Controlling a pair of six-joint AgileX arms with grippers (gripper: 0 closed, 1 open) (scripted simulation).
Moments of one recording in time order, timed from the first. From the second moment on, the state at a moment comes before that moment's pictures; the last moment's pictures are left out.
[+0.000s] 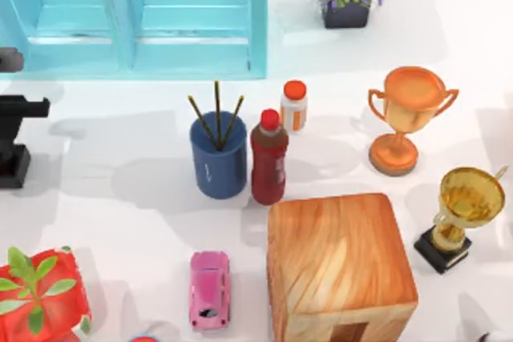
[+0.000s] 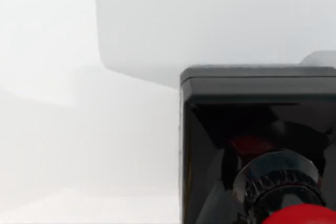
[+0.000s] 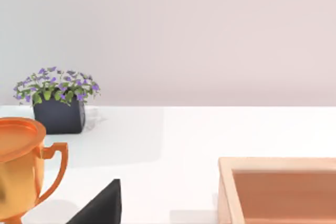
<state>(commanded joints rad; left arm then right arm) 0.11 2.08 1.51 -1.00 0.00 0.14 0.00 0.00 0.00 0.00 0.00 0.00</state>
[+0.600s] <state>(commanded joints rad) -0.04 2.09 1.74 -1.23 0.00 0.00 0.00 0.00 0.00 0.00 0.00 0.00</state>
